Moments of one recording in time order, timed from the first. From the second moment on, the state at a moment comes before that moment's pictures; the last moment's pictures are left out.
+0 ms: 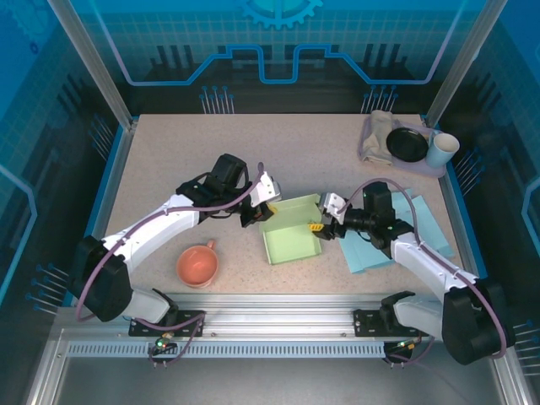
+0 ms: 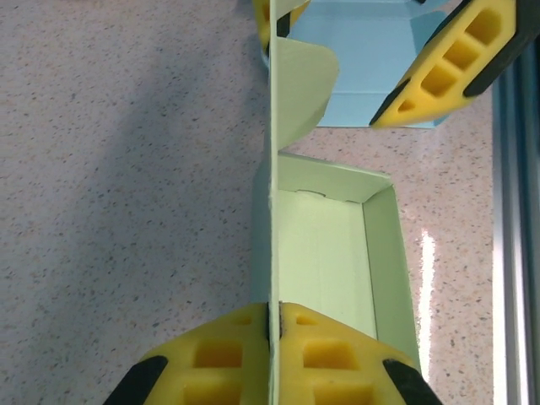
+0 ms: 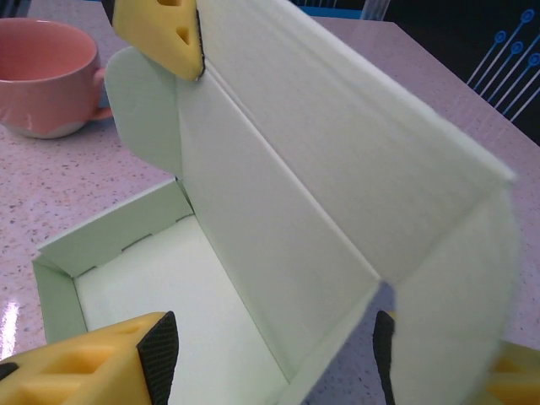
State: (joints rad) left arm -0.55 1.43 1.09 -0.50 0.52 0.50; right arm 0.26 1.13 0.55 0.00 -0.77 -0.64
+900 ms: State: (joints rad) left arm -0.53 1.34 1.03 -0.50 0.50 0.51; right arm 0.20 1.22 0.52 0.14 -0.73 -0.60
